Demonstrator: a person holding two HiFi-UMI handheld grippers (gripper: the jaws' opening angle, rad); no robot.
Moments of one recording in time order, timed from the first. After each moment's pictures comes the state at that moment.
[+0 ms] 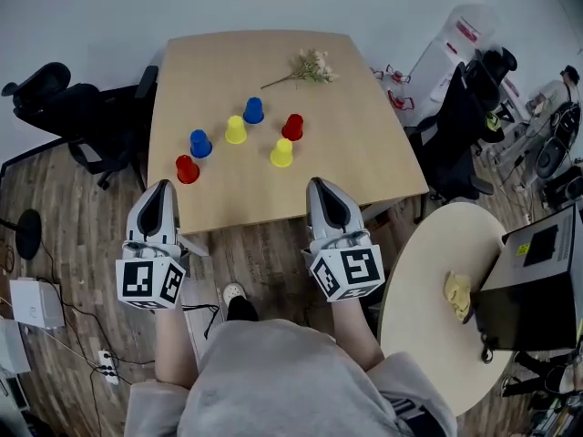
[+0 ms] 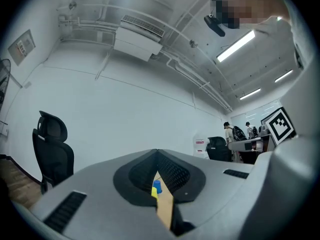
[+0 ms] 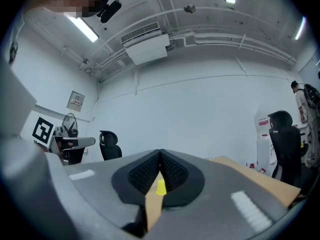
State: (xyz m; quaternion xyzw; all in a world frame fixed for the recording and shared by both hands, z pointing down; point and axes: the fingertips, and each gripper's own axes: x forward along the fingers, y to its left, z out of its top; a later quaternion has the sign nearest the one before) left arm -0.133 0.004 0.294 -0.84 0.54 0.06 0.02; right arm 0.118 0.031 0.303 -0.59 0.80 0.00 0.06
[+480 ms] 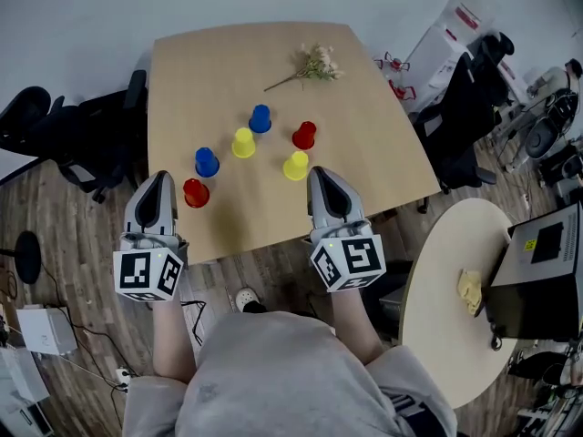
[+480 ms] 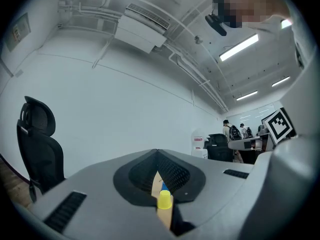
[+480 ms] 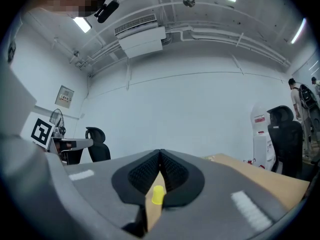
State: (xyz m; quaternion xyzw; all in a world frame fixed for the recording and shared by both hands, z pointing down) left arm -0.169 -0.118 0.310 -0.86 0.50 0.04 0.00; right arm 0.082 -0.073 0.316 -0.63 0.78 -0.02 0.06
